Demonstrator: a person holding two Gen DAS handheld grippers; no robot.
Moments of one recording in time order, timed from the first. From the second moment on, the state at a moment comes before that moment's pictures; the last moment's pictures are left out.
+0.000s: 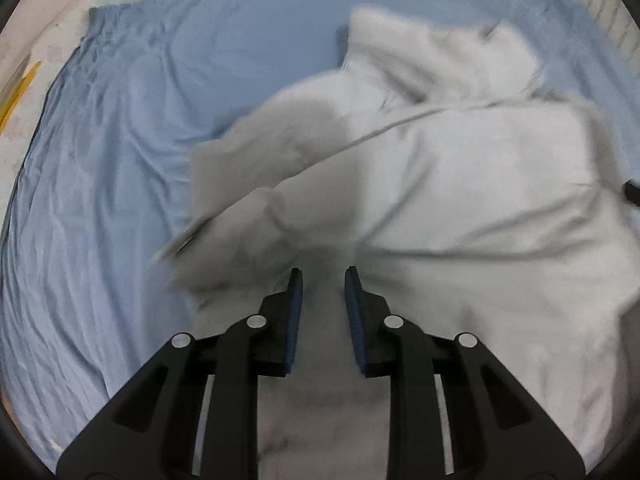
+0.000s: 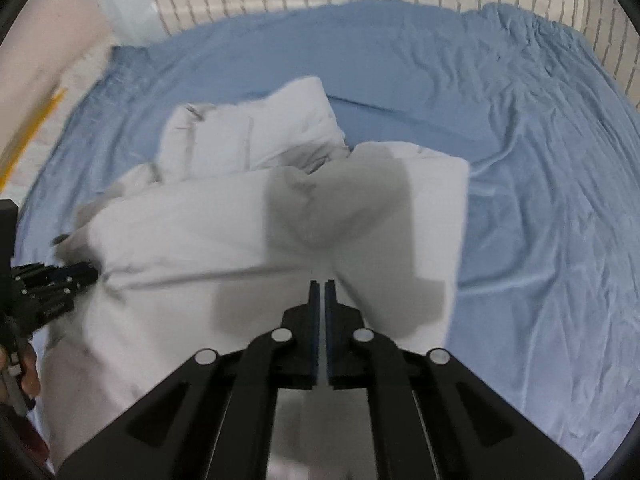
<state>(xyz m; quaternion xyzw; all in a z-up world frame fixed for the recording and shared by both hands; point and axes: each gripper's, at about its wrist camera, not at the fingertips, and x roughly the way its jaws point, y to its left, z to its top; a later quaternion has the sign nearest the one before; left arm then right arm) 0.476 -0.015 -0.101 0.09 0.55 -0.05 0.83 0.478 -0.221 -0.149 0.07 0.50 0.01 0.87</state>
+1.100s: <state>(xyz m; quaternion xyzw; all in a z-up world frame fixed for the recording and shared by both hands) 0.296 0.007 -0.032 0.05 0.41 -0.05 0.91 0.299 -0.213 -0.148 0.03 0.43 -0.01 0.90</state>
